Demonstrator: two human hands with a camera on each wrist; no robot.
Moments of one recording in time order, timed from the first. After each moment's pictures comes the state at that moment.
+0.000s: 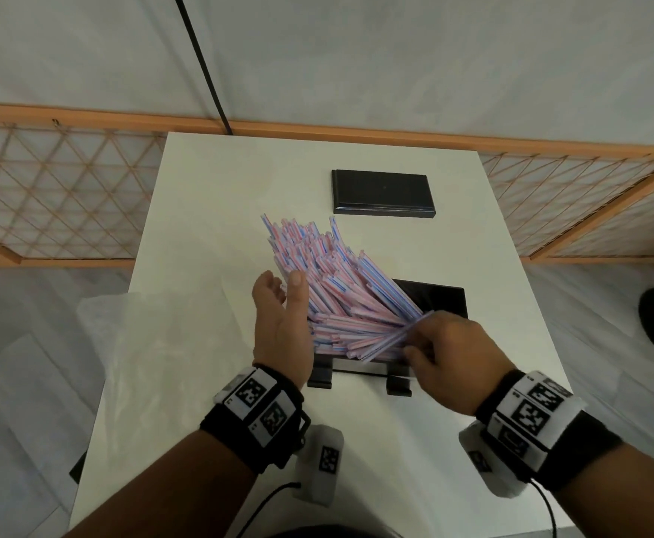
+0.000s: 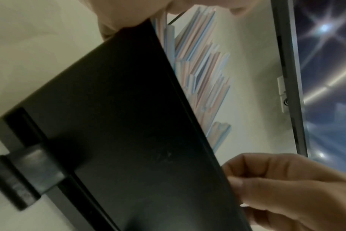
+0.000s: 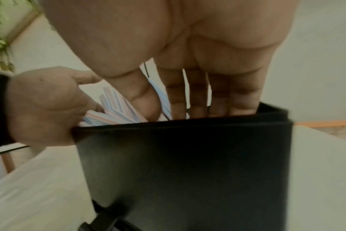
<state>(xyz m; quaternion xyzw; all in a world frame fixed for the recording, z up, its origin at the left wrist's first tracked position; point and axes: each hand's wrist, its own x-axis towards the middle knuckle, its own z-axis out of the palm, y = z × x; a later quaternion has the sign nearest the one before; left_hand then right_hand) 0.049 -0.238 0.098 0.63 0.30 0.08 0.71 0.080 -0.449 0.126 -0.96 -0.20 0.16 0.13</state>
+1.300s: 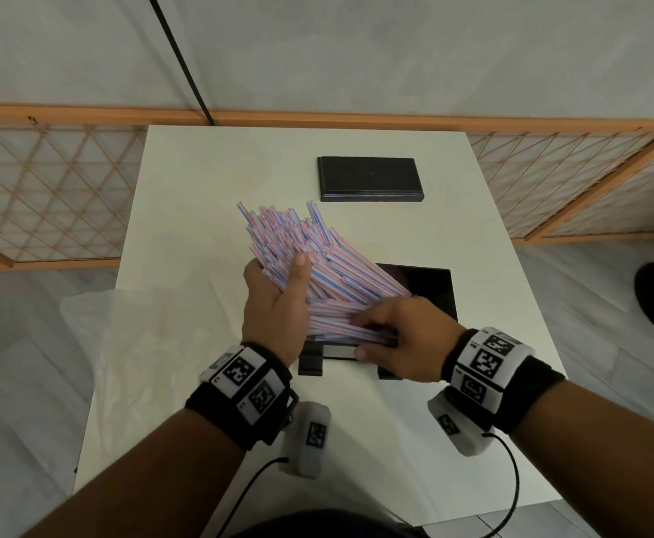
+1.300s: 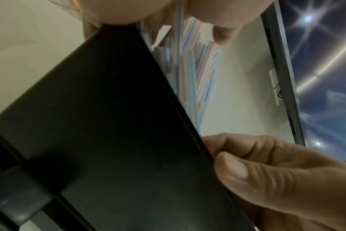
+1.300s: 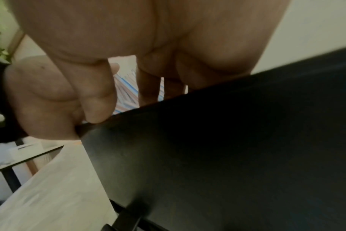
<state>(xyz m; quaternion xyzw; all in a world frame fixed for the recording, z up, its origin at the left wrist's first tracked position) 0.059 -0.240 0.101 0.68 0.29 0.08 0.67 0.097 -0.432 0.115 -0.90 -0.29 0.25 0.20</state>
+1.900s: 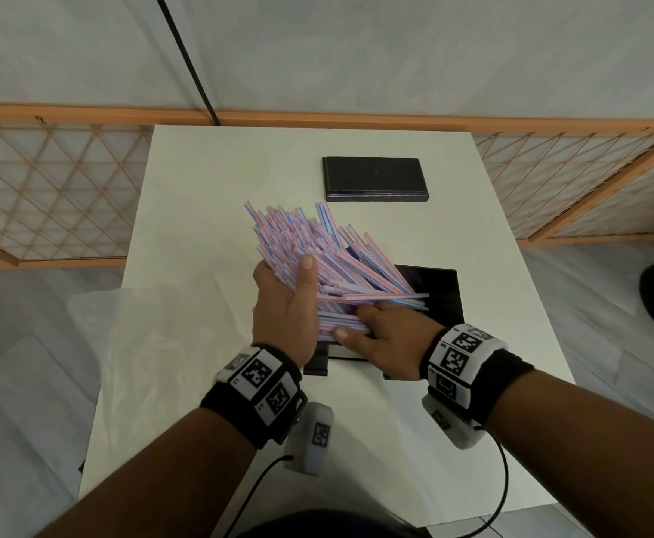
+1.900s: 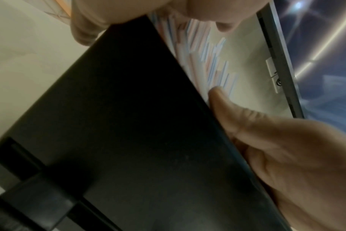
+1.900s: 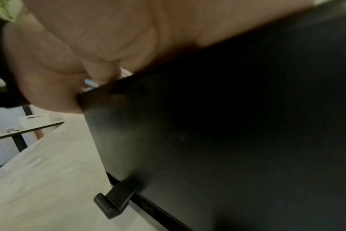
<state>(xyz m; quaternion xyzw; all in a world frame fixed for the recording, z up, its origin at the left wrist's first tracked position) 0.055 -0.244 0.100 0.70 0.28 0.07 0.65 0.097 -0.407 0.101 -0.90 -0.25 0.33 0.13</state>
